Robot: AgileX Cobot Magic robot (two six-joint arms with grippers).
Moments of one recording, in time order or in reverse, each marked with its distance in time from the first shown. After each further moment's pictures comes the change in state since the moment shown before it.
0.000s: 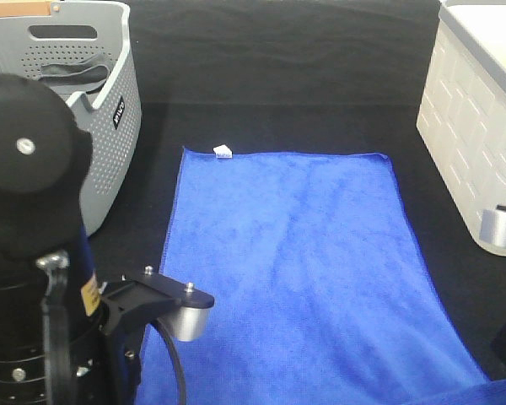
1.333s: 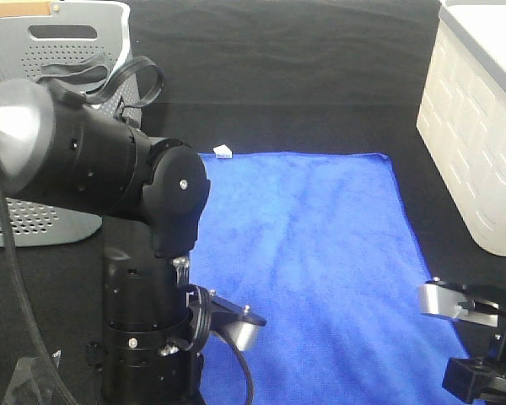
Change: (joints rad) left arm 0.049 0.350 -0.182 0.004 0.056 0.195; right arm 0.000 0.474 -0.002 0.043 -0.008 -0.190
